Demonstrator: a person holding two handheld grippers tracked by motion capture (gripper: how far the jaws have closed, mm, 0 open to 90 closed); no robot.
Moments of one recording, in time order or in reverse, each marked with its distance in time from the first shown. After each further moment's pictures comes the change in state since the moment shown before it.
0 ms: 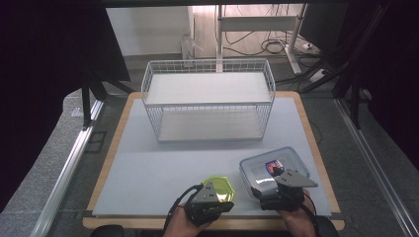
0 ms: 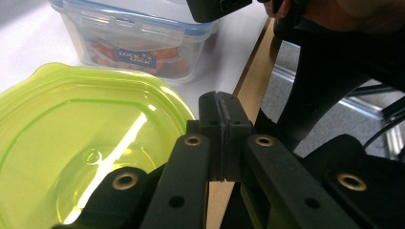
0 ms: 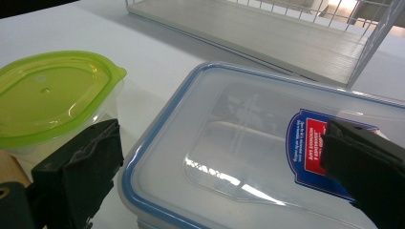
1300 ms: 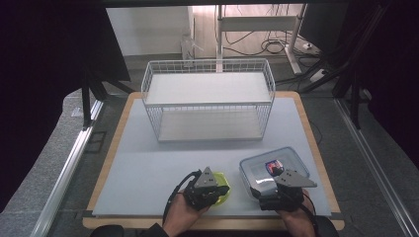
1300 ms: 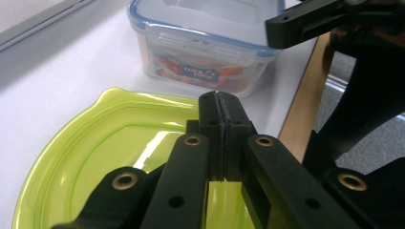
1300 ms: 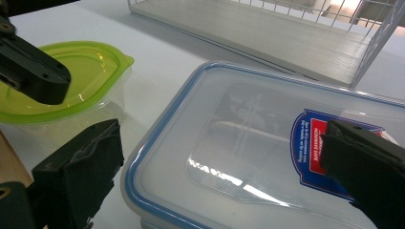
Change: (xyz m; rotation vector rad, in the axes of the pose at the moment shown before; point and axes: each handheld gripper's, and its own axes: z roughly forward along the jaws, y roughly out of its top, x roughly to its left) left arm 0.026 0.017 0.002 0.033 0.143 -0.006; right arm 0.001 0.000 0.001 0.001 0.006 -0.002
